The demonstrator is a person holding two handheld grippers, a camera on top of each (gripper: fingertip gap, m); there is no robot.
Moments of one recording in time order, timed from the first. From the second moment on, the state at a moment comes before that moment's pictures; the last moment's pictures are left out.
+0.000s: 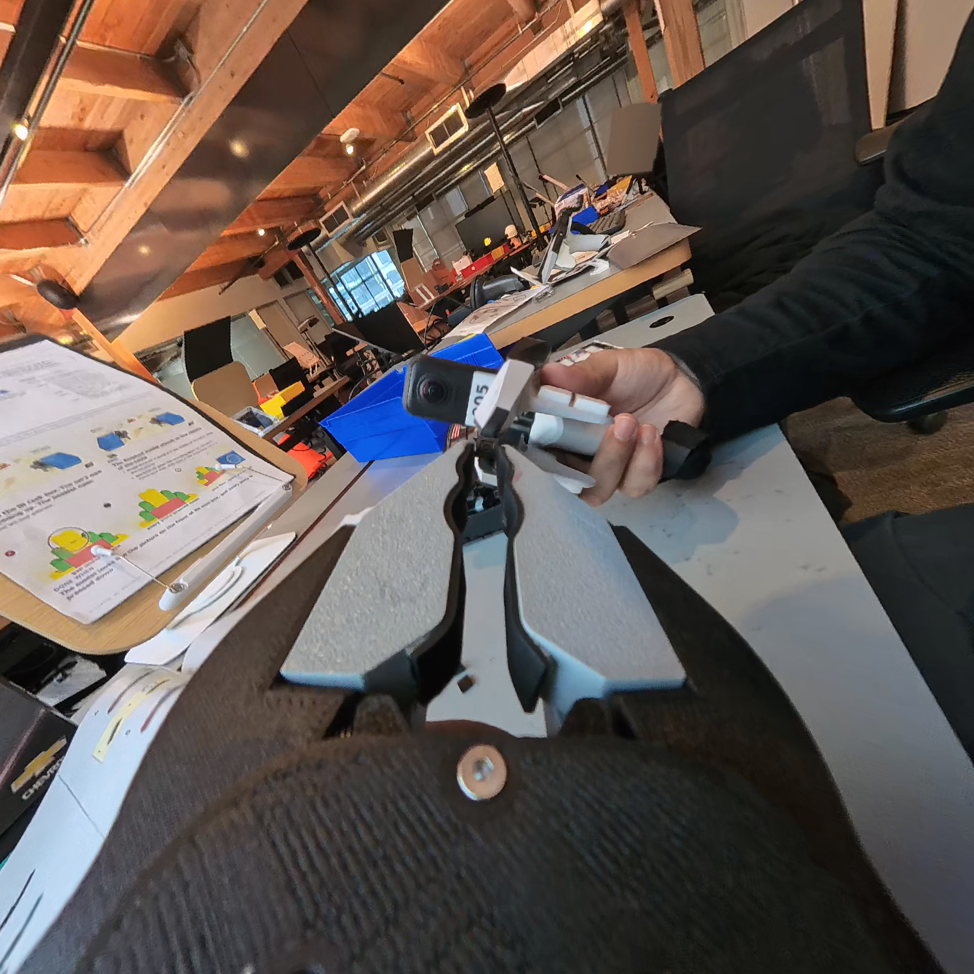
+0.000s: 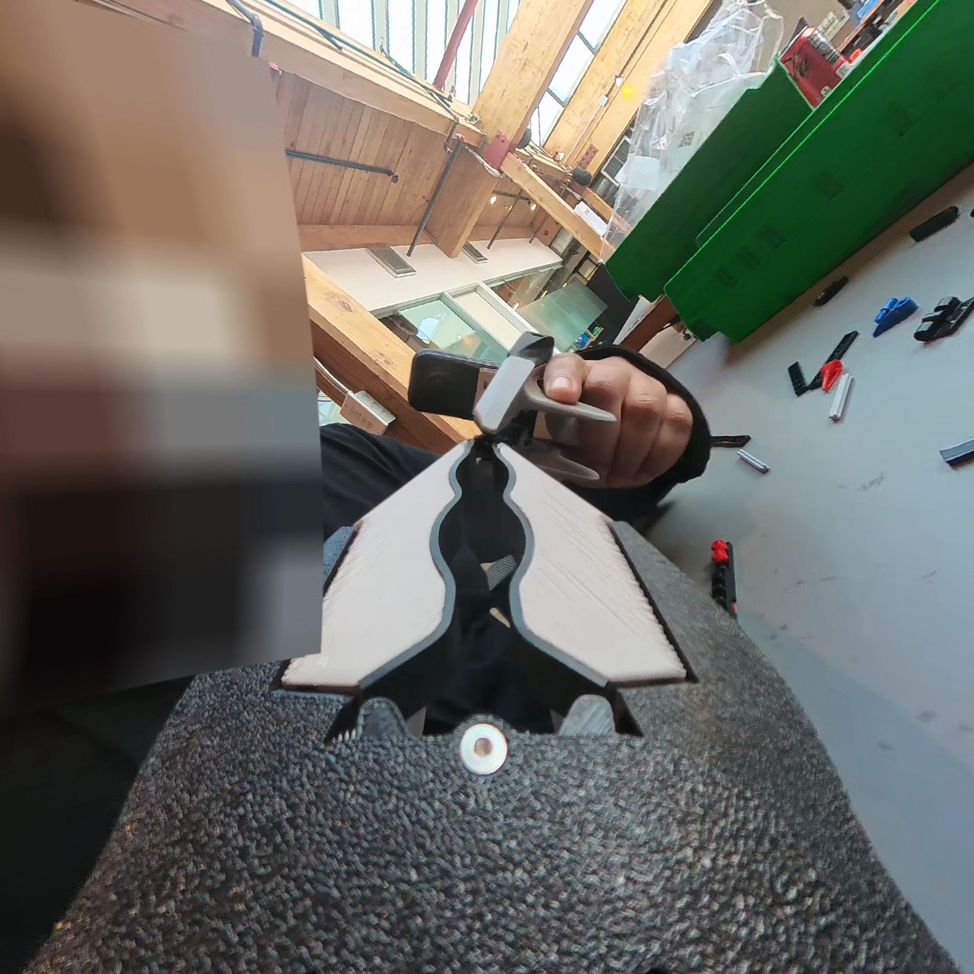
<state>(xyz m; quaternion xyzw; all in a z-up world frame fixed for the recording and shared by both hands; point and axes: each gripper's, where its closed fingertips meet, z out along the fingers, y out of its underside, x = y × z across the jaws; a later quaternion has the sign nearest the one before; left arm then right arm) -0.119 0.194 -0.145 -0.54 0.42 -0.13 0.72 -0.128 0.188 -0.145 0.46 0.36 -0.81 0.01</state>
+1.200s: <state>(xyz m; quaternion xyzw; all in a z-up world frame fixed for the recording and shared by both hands) -0.152 0.170 -0.283 -0.77 0.50 -0.19 0.34 -0.137 0.178 -0.278 0.52 0.81 -0.17 -0.20</state>
